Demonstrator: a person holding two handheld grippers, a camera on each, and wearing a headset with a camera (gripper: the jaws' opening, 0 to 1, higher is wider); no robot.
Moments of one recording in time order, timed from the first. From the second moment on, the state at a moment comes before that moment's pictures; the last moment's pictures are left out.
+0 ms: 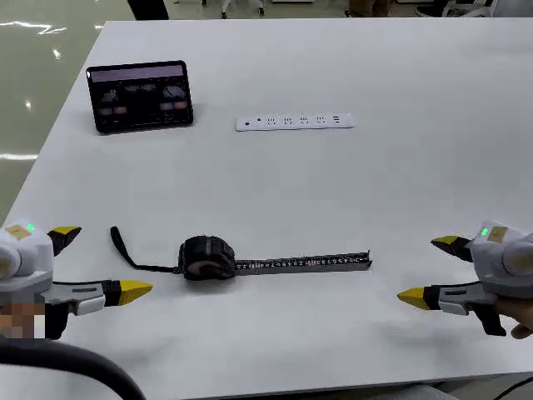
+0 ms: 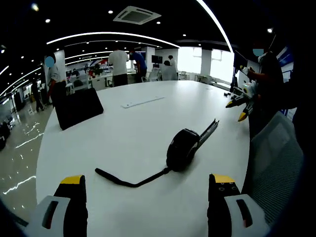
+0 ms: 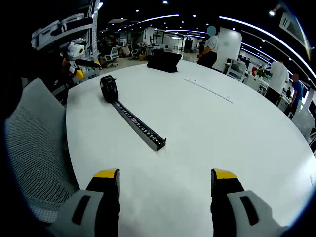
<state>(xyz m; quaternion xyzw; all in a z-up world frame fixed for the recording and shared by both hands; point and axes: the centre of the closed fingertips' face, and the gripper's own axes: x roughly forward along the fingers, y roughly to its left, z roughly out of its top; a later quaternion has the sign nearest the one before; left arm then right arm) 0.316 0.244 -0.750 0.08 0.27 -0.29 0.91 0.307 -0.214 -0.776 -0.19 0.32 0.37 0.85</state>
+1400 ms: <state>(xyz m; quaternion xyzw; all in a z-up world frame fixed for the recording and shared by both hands) 0.270 0.267 -0.747 0.08 0.26 -0.28 0.92 0.235 -0.265 -0.767 -0.15 0.32 0.33 0.88</state>
